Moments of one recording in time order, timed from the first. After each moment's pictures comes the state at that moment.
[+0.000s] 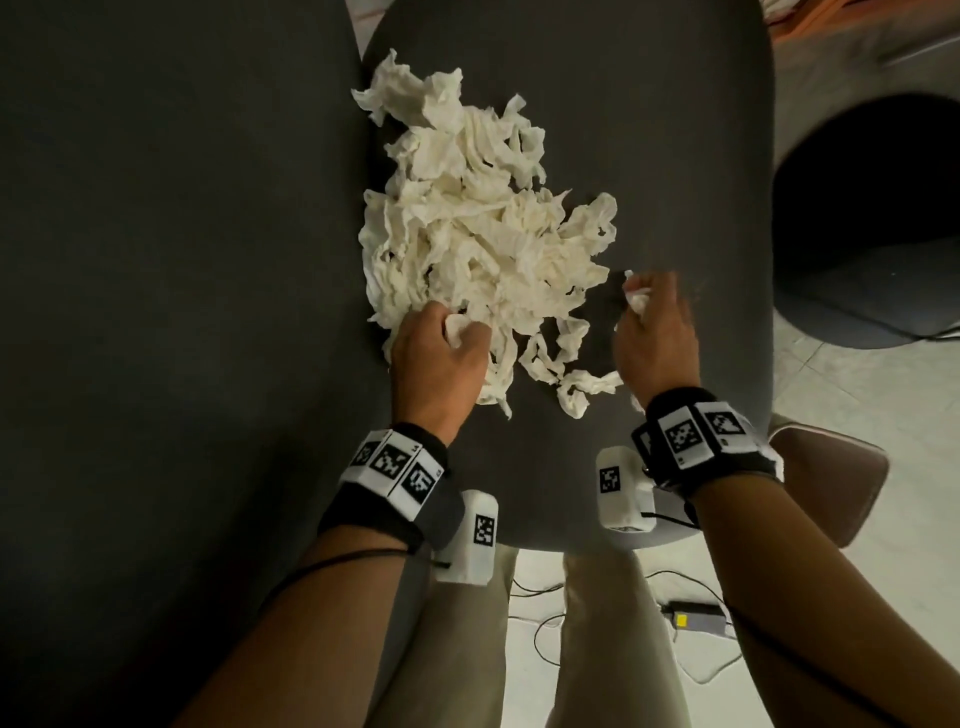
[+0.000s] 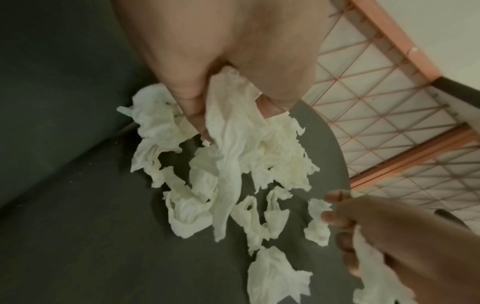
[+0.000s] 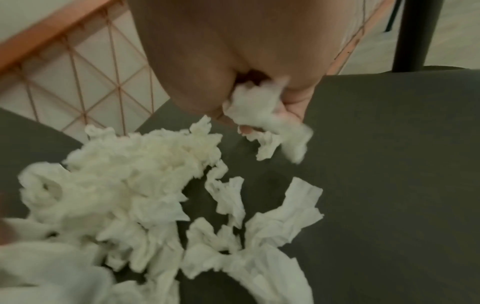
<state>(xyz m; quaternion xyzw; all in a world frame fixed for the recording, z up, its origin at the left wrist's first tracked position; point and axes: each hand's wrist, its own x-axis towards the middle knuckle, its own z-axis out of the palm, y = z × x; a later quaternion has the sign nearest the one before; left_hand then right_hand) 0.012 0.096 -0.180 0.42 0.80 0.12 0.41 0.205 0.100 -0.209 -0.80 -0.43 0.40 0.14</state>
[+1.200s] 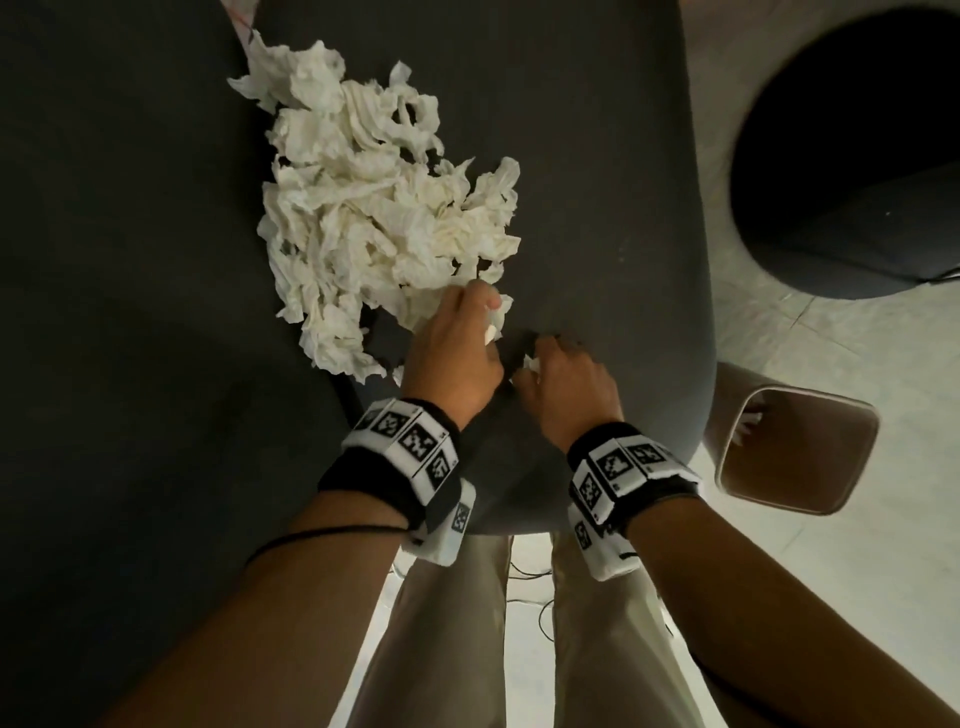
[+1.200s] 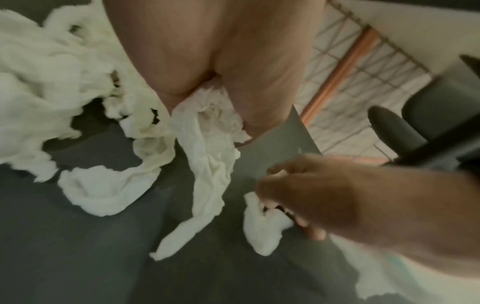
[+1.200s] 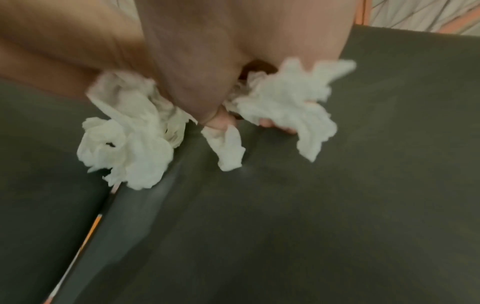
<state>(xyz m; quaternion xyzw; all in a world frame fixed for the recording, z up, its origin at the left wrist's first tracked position) 0.100 0.084 -0.195 0.67 0.65 -0.06 0.36 0.226 0.037 -0.223 -0.69 -0.56 0.46 -0.06</state>
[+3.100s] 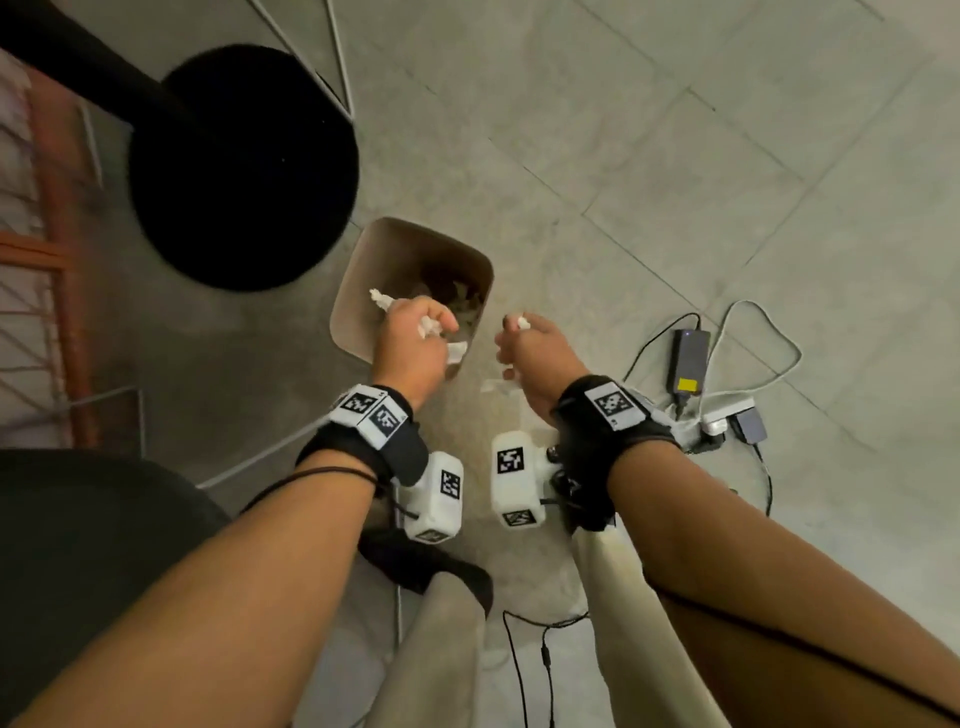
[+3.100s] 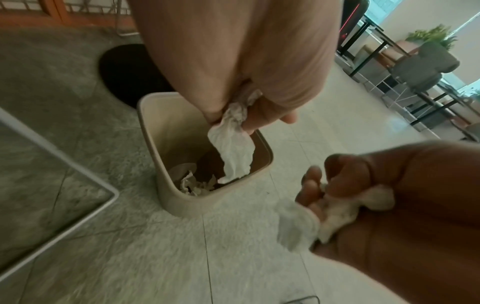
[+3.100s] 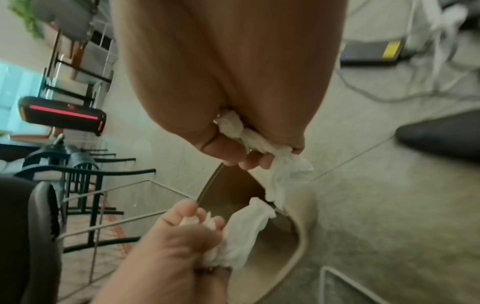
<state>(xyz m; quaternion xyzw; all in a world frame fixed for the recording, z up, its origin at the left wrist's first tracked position) 0.443 -0.201 -0.359 0.86 0.24 -0.18 0.42 0.450 -0.337 -0.374 -0.62 0.32 0.35 0.62</state>
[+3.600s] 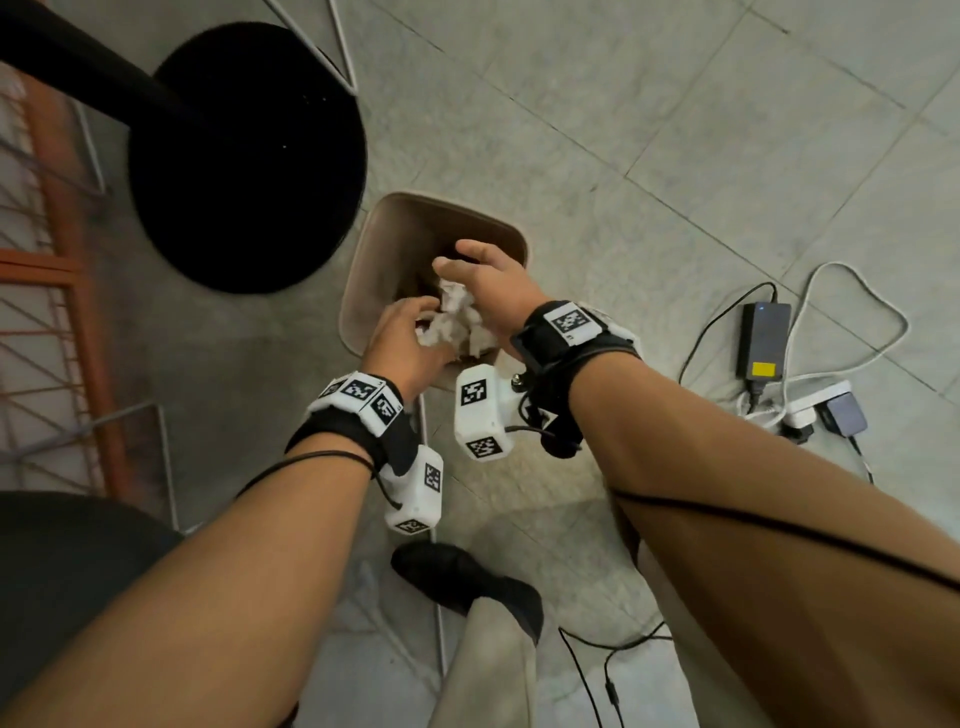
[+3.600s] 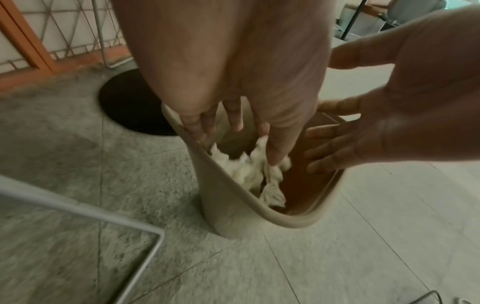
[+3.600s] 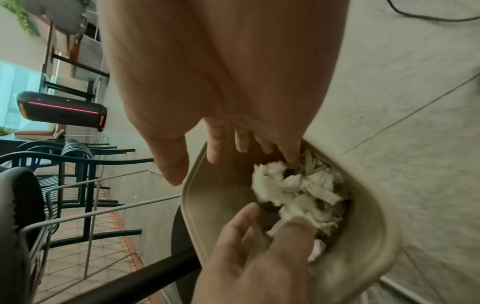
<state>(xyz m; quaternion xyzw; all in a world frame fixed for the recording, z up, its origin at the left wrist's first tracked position) 0.448 -0.139 -0.451 0.87 0.22 -0.30 0.33 0.502 -0.267 -0.456 -0.57 0.26 0.40 0.67</state>
